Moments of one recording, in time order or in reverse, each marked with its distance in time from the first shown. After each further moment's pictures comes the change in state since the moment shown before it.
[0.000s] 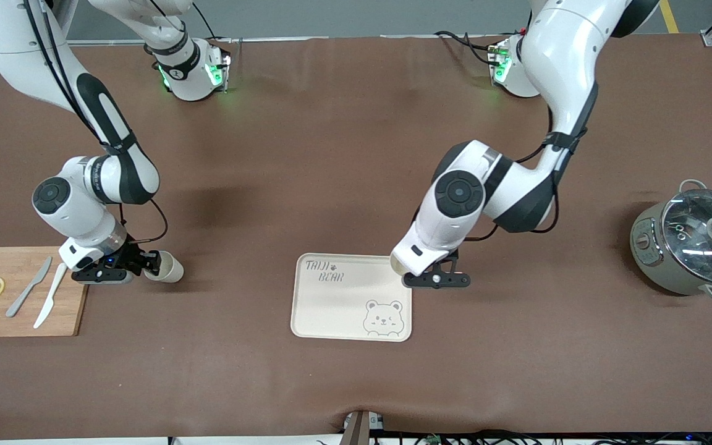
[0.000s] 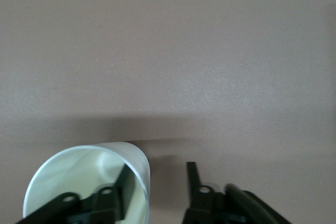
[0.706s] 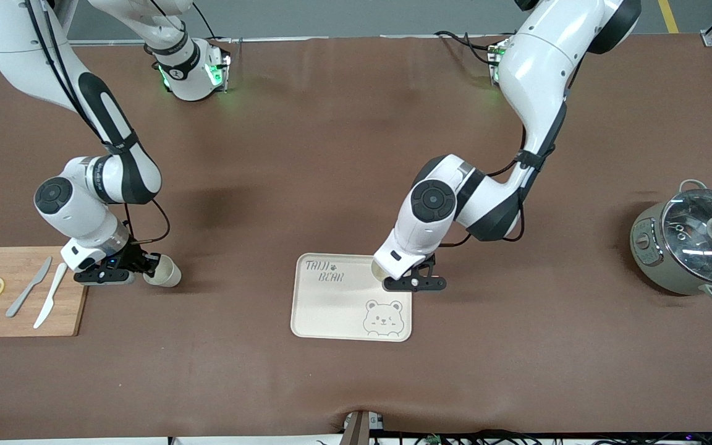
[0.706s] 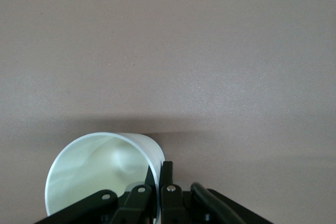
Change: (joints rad) left arm -0.039 0.092 0.007 0.011 0.000 0.139 -0.051; right arm 0.006 -0.001 0.007 0.007 0.000 0.001 0.002
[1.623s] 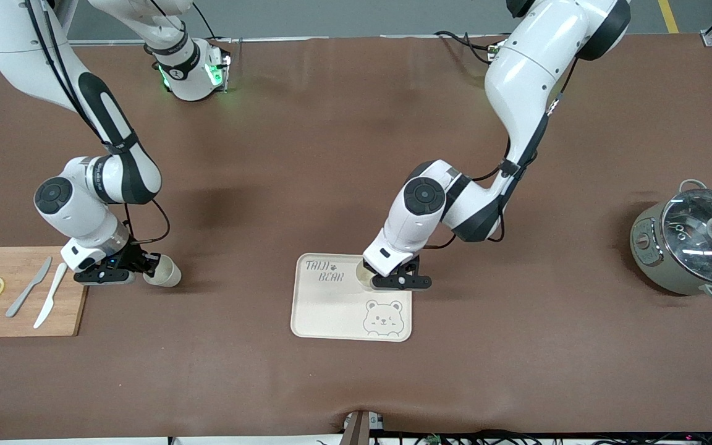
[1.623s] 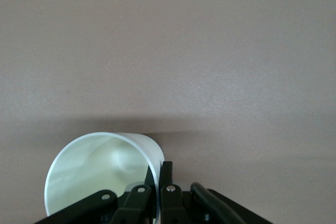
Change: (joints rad) left arm -0.027 0.036 0.010 -0.055 0.000 0.211 -0.039; right arm 0.000 0.000 0.000 0.000 0.000 -0.001 0.000
